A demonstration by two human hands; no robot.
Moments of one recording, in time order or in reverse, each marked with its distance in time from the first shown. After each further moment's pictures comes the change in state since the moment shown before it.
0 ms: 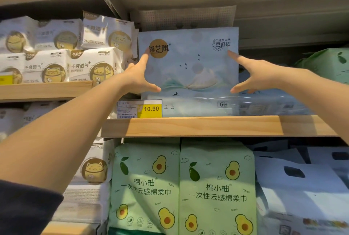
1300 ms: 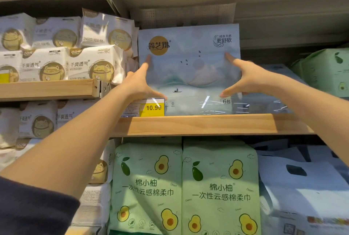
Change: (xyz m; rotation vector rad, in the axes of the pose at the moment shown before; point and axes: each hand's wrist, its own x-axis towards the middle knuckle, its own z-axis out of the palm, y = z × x) left_hand -0.006 -0.008 0.019 -0.051 0.052 -0.011; right_hand 0.005 -0.011 0.022 0.226 0.071 0.052
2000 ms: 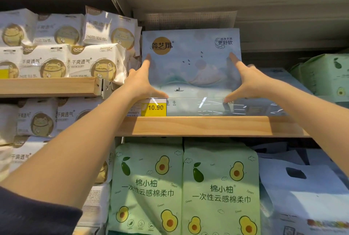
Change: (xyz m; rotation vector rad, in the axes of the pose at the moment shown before) left_hand -0.002 0.005 0.001 -0.019 0.064 -0.015; right_hand -0.001 -0.001 0.005 -0.101 0.002 0.014
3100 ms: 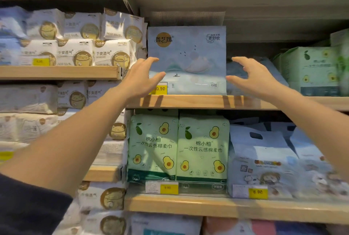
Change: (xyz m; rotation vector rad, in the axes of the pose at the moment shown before) left_hand -0.104 0.027 -0.038 -0.020 0.079 0.179; right_hand -0.117 -0.024 -0.033 0.042 0.216 -0.086
